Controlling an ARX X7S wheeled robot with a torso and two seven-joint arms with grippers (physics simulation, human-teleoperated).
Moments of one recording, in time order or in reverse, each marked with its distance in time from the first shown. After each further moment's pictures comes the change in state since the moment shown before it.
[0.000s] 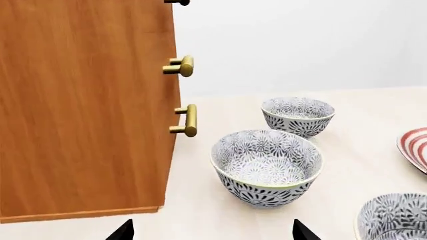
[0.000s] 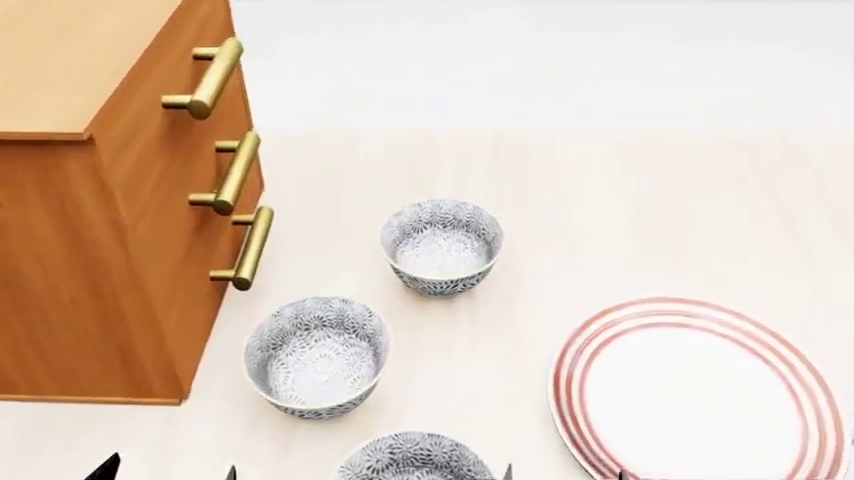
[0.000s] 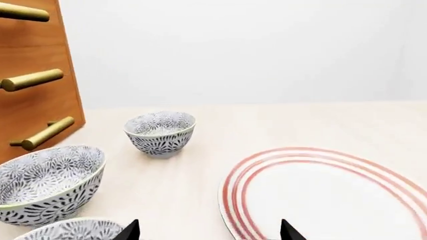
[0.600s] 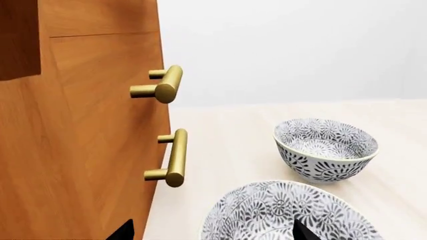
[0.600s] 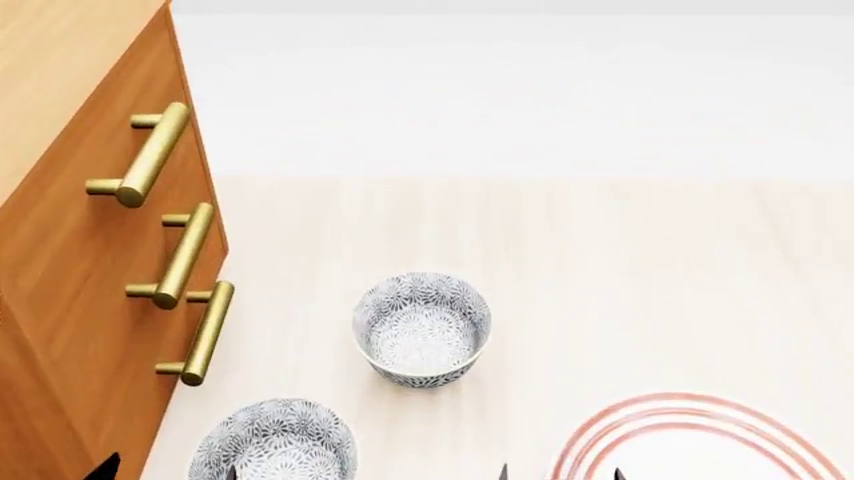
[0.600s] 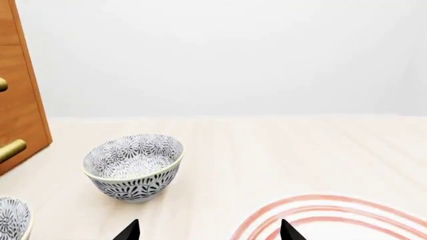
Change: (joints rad) left arm -0.004 -0.012 0.015 -0.004 -0.015 0.007 -0.015; right arm 0.003 0.017 -0.025 -0.004 0.004 -0.002 0.012
